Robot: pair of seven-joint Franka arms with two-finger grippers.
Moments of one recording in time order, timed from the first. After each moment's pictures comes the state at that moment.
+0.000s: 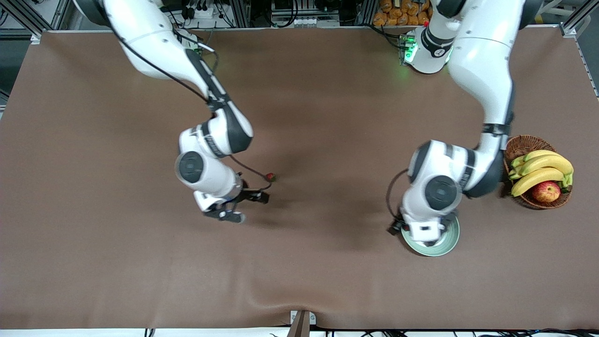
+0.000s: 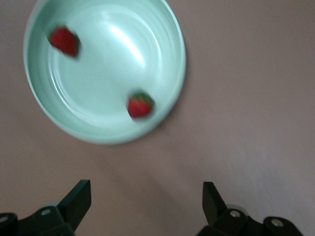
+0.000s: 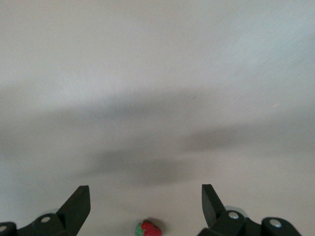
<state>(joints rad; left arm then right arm) -0.41 0.73 0.02 -1.36 0.04 2.03 -1.26 0.47 0.62 -0.05 -1.55 0.33 2.23 0.49</state>
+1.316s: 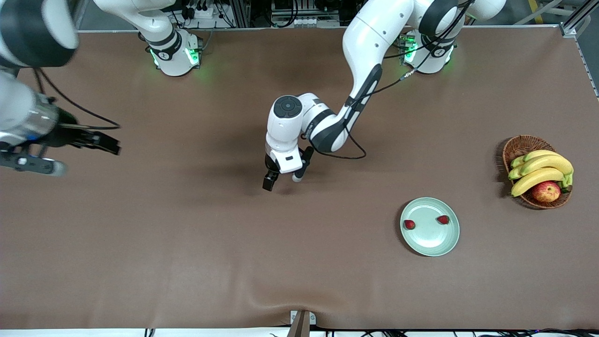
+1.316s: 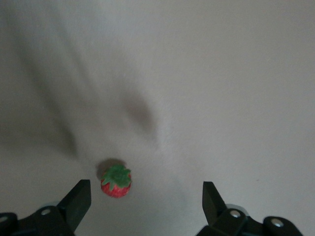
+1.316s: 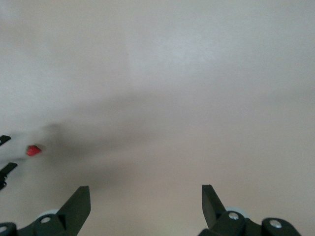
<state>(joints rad) -0.90 0.92 0.02 -1.29 0.04 2.52 -2.11 0.09 0.14 -0.06 -1.48 0.02 1.51 0.19</state>
